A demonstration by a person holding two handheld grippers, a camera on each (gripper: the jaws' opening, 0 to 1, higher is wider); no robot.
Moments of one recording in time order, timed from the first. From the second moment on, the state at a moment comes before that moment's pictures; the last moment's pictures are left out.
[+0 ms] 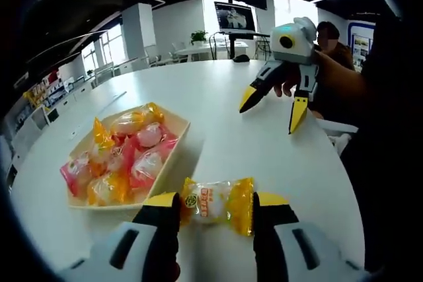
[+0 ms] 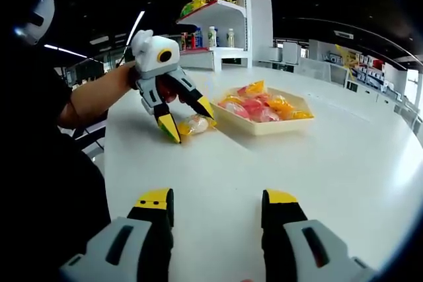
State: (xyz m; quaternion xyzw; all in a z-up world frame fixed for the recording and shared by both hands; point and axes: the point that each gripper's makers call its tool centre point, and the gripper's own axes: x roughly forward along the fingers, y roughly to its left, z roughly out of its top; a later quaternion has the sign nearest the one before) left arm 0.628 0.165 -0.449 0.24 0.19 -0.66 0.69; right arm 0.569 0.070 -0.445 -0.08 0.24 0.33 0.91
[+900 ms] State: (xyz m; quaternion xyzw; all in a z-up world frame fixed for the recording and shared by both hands) left arm 0.634 0.166 -0.452 0.22 0.22 -0.64 0.70; right arm 0.567 0.068 -0.447 -0.08 0.24 0.33 0.91
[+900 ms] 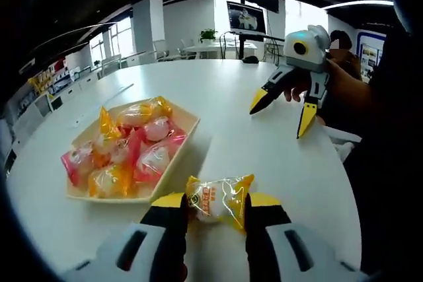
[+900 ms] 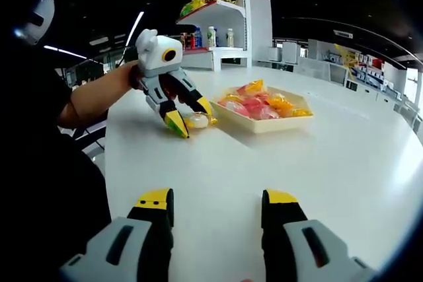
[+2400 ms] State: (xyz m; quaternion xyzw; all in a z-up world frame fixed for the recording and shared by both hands) left arm 0.632 0.172 -0.448 0.22 0.21 -0.65 0.70; right arm 0.568 0.070 -0.445 -0.08 0.24 0.33 0.91
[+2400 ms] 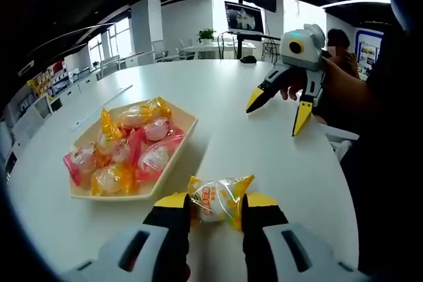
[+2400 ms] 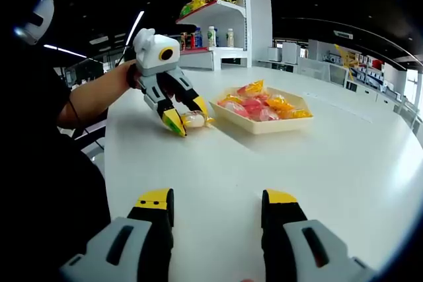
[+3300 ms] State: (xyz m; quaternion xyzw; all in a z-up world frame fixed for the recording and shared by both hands) left arm 0.621 0.170 -0.432 0.21 0.18 -0.67 0.69; right arm 0.571 0.071 -0.445 -0.08 0.24 0.33 0.91
